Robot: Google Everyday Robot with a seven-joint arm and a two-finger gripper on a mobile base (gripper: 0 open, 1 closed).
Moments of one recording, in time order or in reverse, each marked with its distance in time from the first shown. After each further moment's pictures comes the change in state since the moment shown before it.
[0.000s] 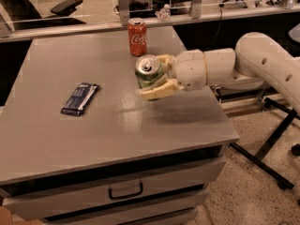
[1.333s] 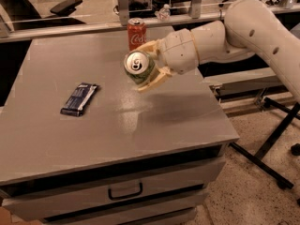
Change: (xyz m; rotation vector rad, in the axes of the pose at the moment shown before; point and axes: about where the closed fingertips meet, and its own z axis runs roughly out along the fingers) arm -0.025 -0.012 0.015 -0.135 0.098 -0.325
